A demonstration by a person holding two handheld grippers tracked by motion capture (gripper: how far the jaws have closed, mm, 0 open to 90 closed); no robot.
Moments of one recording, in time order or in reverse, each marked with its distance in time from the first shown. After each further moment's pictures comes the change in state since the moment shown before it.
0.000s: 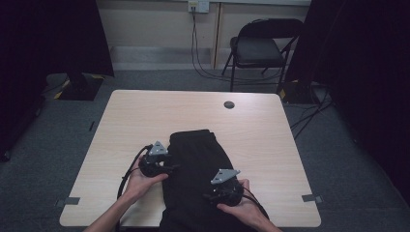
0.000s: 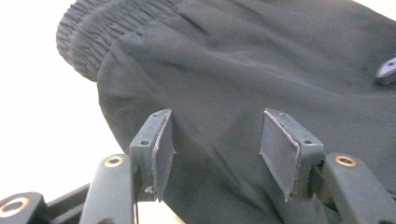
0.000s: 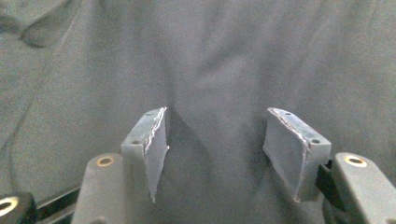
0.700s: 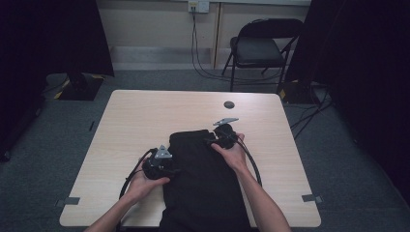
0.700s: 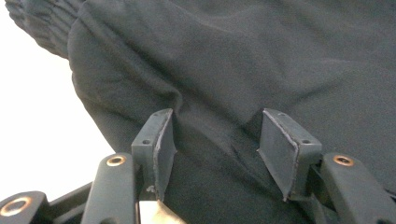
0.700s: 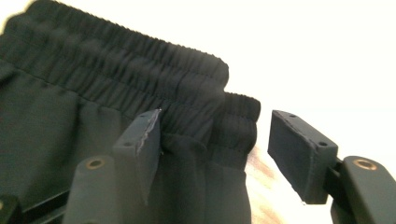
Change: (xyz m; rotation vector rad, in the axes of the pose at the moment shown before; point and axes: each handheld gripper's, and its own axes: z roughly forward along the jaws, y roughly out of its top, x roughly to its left) left arm -0.002 -0.008 0.012 0.061 -0.004 0.030; right arm -0.141 0.082 0.064 -0.085 -0.204 0.275
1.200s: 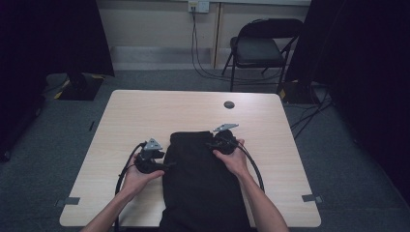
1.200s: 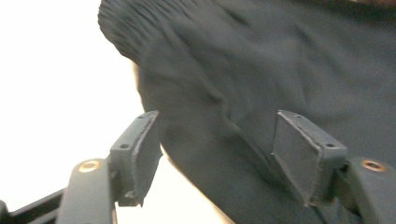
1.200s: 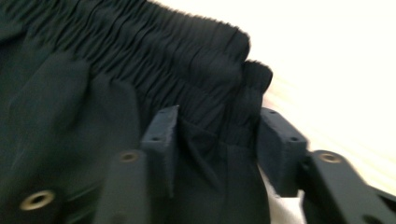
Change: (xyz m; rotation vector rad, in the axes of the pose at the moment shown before) left arm 0.026 0.005 -0.025 -0.104 0.026 -0.145; right arm 0.005 -0.018 -0.001 -0.002 0.044 -0.050
